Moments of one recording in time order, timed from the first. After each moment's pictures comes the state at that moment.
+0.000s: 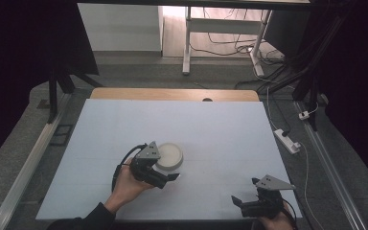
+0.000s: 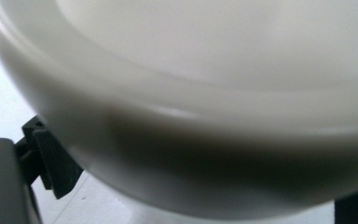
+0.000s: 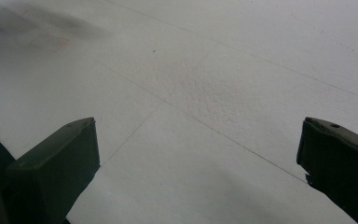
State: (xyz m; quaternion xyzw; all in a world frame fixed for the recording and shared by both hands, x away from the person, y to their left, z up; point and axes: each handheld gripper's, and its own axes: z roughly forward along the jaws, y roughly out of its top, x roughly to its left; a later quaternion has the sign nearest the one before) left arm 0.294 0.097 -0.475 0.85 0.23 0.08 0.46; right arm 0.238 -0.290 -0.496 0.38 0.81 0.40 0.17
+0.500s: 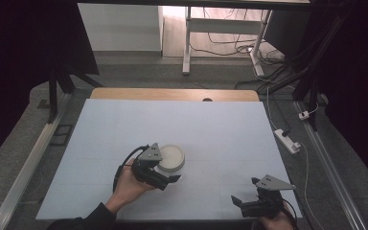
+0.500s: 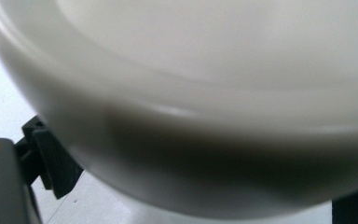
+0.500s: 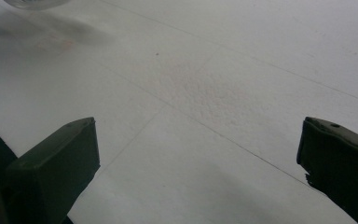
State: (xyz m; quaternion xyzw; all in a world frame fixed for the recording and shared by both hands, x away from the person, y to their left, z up) left arm 0.295 0.095 -0.477 0.85 0.23 0.08 0.46; right arm 0.238 -0.290 -0.495 0.38 0.81 0.41 0.17
